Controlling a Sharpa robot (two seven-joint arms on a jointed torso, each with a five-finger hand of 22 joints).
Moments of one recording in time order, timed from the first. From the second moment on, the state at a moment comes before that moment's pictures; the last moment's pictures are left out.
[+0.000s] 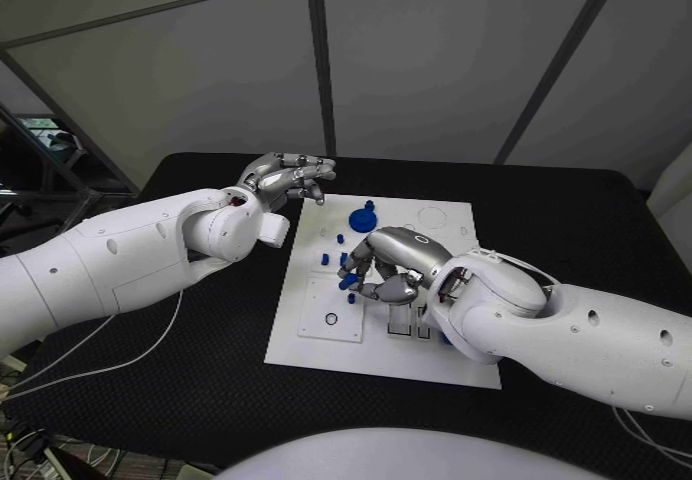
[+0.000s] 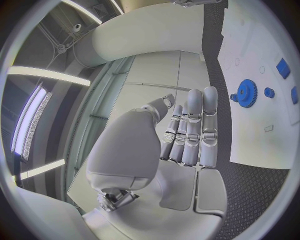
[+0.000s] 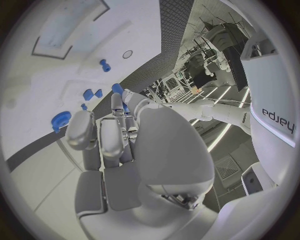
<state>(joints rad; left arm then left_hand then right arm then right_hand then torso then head) 1.12 -0.81 0.08 1.36 -0.04 -0.19 0.25 1.38 -0.12 0.43 -0.01 0.15 0.94 0.21 0.18 0.07 0.95 0.13 0.40 0.08 1.13 0.04 0.91 0.35 0.20 1.09 0.14 0.62 0.89 1.05 -0.67 0.01 1.75 -1.53 -0.33 -0.19 1.50 -0.10 0.40 0.11 0.17 1.13 0.12 0.12 0.08 1.23 0.05 0.25 0.11 1.47 -0.03 1.24 1.08 0.11 1.30 0.08 1.28 1.18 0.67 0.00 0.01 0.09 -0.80</state>
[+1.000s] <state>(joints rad) 1.12 -0.80 0.08 1.36 -0.04 -0.18 0.25 1.38 -0.12 0.43 -0.01 0.15 0.94 0.21 0.18 0.07 0.95 0.13 0.40 0.08 1.13 0.04 0.91 0.35 0.20 1.09 0.14 0.62 0.89 1.04 -0.58 -0.04 1.68 -1.50 -0.22 -0.15 1.50 -0.10 0.40 0.11 0.18 1.13 0.12 0.13 0.08 1.23 0.05 0.24 0.11 1.47 -0.03 1.24 1.08 0.11 1.30 0.08 1.28 1.18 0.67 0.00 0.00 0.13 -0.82</state>
